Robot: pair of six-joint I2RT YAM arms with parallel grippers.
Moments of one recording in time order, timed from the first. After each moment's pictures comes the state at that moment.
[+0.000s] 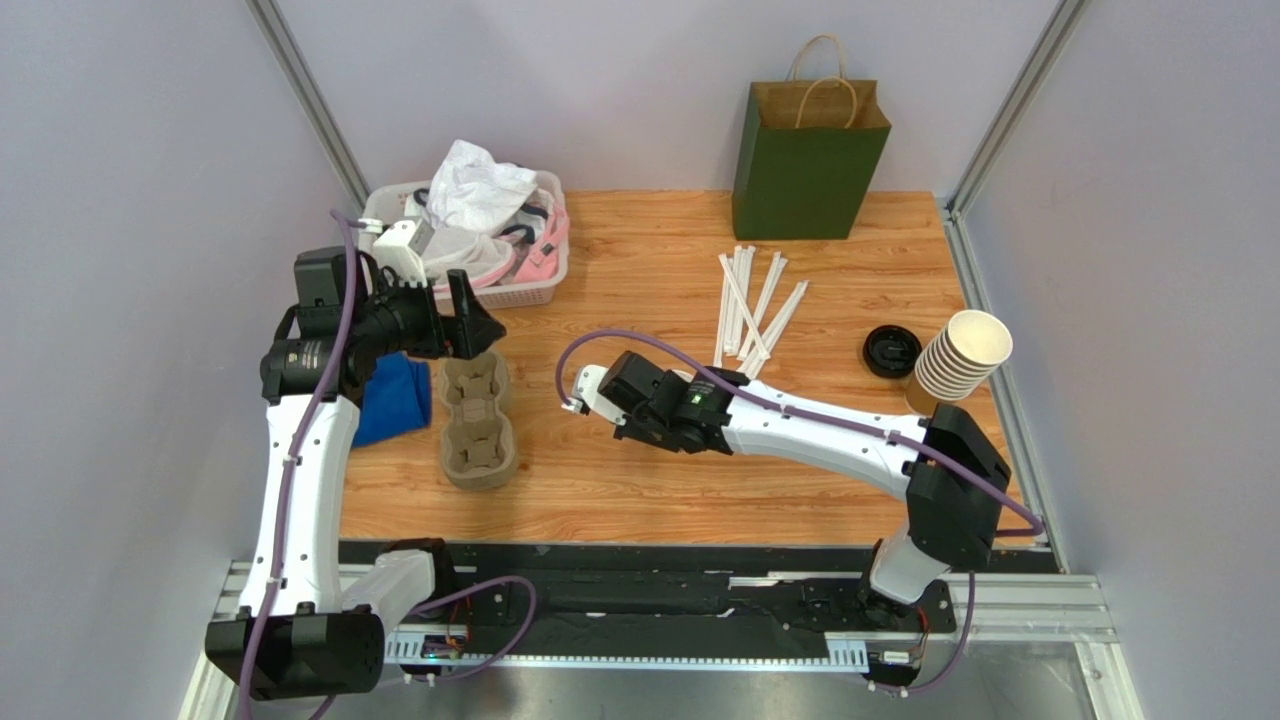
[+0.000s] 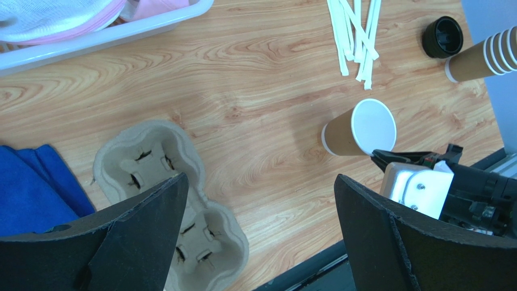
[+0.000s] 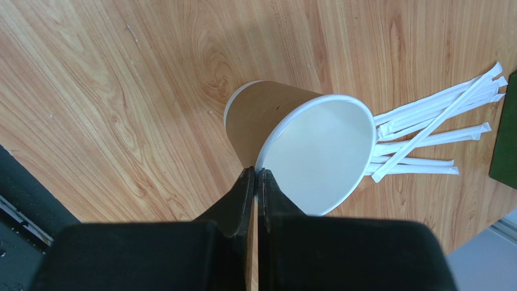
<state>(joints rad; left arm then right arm) 0.08 1.03 1.21 -0.81 0.58 -0.06 1.08 1.62 1.27 -0.69 0.29 -0.31</state>
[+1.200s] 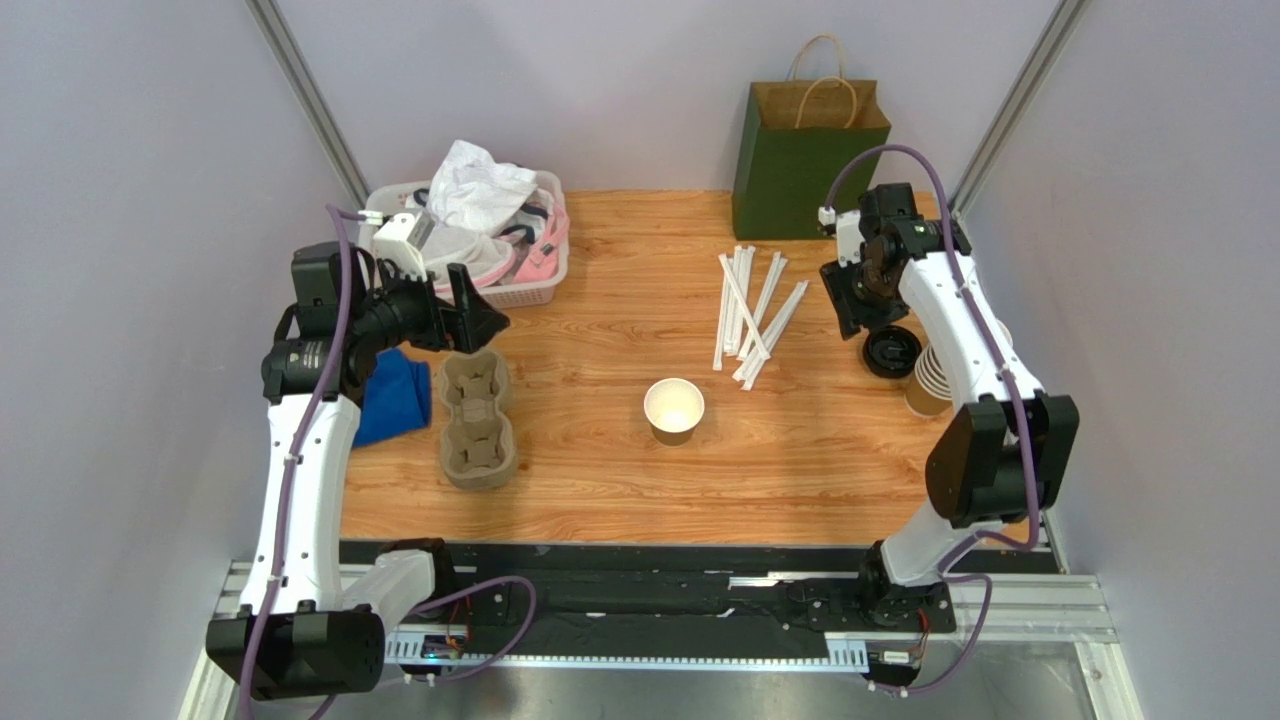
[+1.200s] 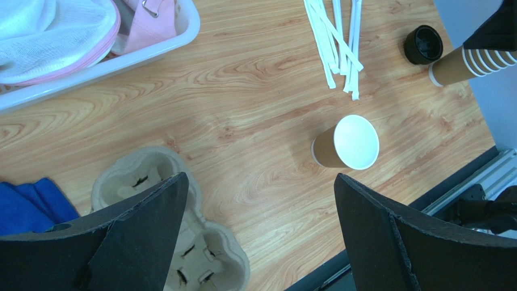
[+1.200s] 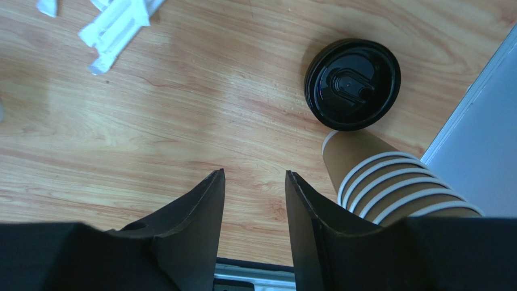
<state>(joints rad) 0.09 1.04 1.20 -0.73 0.64 -0.05 0.11 1.60 1.57 -1.08 0.01 -0.24</state>
